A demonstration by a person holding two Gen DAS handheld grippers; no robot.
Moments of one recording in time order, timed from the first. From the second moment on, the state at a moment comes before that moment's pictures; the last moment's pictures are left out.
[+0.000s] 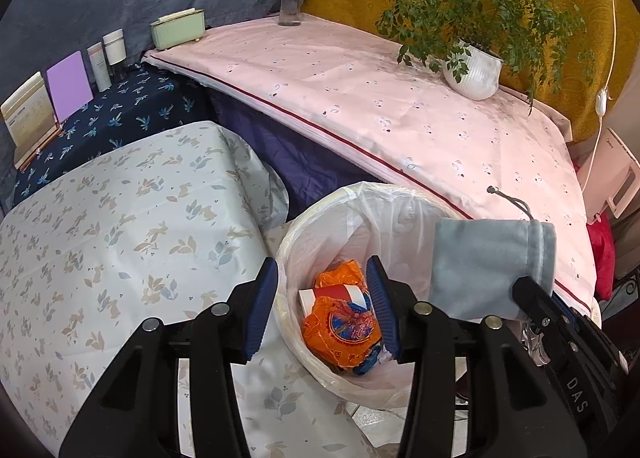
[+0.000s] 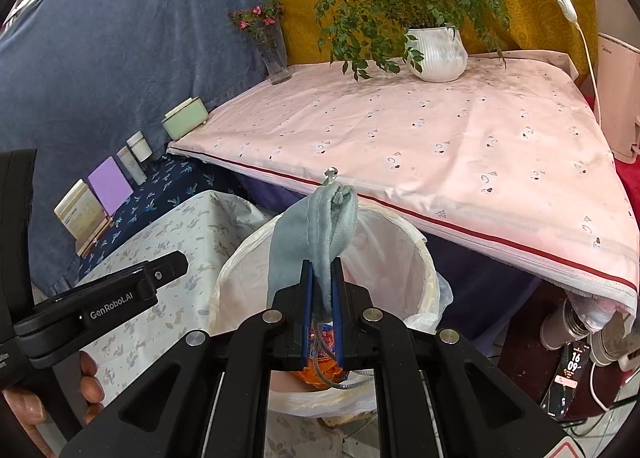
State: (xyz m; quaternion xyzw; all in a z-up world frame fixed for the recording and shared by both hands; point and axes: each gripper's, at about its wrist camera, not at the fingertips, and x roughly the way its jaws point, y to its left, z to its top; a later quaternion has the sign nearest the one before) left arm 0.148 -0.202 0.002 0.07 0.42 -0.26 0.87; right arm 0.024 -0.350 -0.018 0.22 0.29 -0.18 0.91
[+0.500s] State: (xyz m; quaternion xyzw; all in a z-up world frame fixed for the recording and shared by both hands) left arm 0.154 -0.187 -0.004 0.06 0.42 -0.24 0.87; right arm 0.043 -0.340 -0.020 0.21 0.31 -0.16 0.91
